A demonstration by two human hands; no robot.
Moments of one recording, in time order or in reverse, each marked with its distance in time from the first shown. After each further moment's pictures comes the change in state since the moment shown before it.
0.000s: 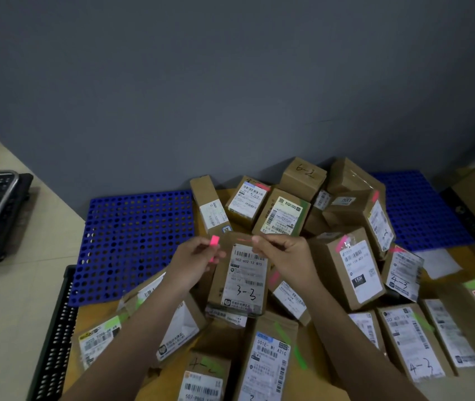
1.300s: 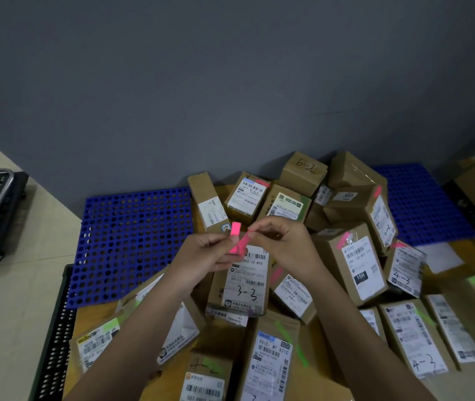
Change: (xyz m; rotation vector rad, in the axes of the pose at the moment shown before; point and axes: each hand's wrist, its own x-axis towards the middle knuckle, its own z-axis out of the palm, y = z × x) left_hand -0.013 0.029 0.005 -0.174 -0.226 0.018; right_hand 0.013 -0.022 -0.001 -0.134 -0.136 -0.205
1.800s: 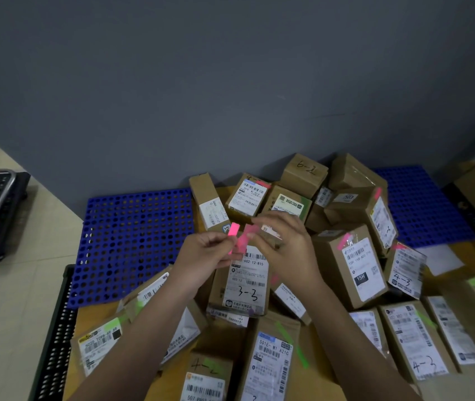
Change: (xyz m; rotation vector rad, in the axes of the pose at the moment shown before) left_hand -0.003 0.001 0.005 -0.005 0.102 0.034; right_hand -0.009 0.006 0.009 -0.460 0.235 -0.322
